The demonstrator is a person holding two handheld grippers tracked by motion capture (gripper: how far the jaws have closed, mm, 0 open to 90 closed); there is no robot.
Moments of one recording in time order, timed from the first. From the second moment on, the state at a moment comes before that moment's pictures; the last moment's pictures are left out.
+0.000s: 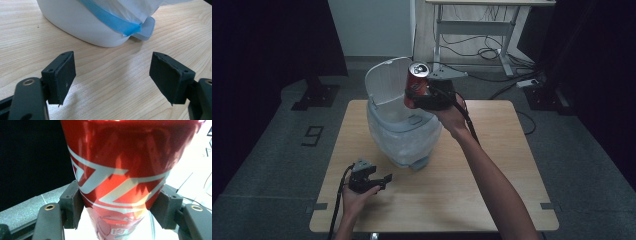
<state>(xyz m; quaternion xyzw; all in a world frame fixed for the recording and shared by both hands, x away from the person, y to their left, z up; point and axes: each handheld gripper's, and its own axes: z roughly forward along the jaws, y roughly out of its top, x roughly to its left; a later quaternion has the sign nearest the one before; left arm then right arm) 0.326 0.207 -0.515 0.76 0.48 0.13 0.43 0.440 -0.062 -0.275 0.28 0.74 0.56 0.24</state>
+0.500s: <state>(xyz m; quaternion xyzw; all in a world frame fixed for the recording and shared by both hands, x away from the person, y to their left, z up) 0.327 0.207 -0.516 0.76 0.48 0.12 0.43 0.459 -0.045 -0.281 0.29 0.75 0.55 0.23</state>
